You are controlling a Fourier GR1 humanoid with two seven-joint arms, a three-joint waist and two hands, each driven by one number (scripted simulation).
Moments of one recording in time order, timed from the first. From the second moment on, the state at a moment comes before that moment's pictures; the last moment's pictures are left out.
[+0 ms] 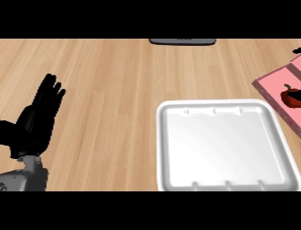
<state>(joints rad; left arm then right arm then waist) -0.12 0.09 0.08 -1.68 0.09 0.08 0.24 -0.63 -0.55 -0.29 -0.84 0.99 -0.02 -0.18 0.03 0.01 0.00</state>
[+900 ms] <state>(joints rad) -0.10 0.09 0.08 -1.70 0.09 0.09 0.24 -0.75 -0.58 -0.73 -0.70 0.37 0.17 -0.35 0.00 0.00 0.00</state>
